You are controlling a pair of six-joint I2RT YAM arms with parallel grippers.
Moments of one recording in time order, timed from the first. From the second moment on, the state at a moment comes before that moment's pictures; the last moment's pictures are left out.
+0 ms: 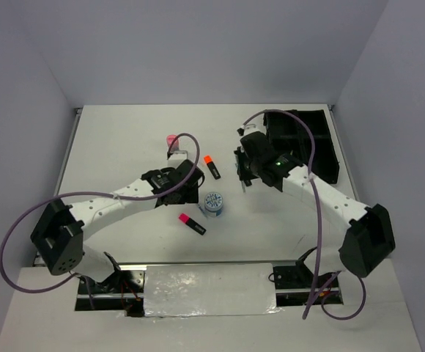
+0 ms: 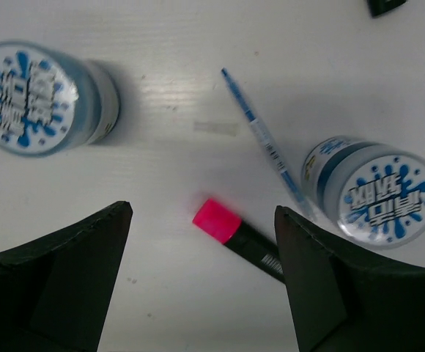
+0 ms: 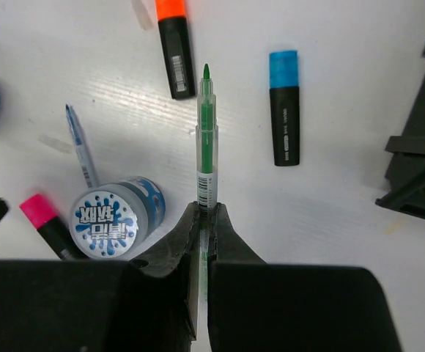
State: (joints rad) left arm -0.82 1.44 1.06 -0.72 -0.47 -0.79; right arm 0.61 1.39 1.10 -0.51 0.16 0.31
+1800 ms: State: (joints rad) left arm -0.61 2.25 1.83 -0.74 -0.42 -1.03; right arm 0.53 1.07 0.86 -0.54 0.04 0.32
